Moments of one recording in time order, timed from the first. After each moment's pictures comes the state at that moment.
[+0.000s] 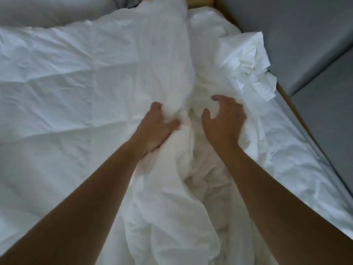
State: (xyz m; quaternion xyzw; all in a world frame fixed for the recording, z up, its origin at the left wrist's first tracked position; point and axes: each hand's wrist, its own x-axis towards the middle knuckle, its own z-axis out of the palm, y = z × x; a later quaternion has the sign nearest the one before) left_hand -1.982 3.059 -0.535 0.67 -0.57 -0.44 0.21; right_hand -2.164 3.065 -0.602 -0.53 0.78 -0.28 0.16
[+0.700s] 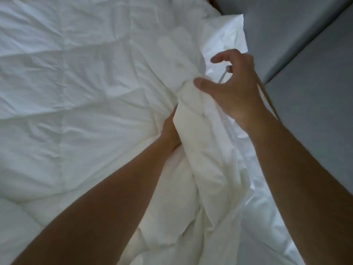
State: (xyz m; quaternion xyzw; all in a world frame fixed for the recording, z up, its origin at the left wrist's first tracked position) left_hand -2.095 3.097 -0.577 0.59 -0.47 -0.60 0.25; right_hand -2.236 3.087 -0.482 -0.55 0.69 -0.36 0.29
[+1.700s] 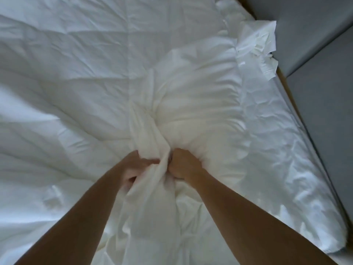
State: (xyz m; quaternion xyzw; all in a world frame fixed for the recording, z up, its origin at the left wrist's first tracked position) left_hand -1.817 3.308 -0.544 0.70 -0.29 -0.64 0.07; right_hand -1.988 3.304 -0.550 -0.59 0.67 0.12 0.44
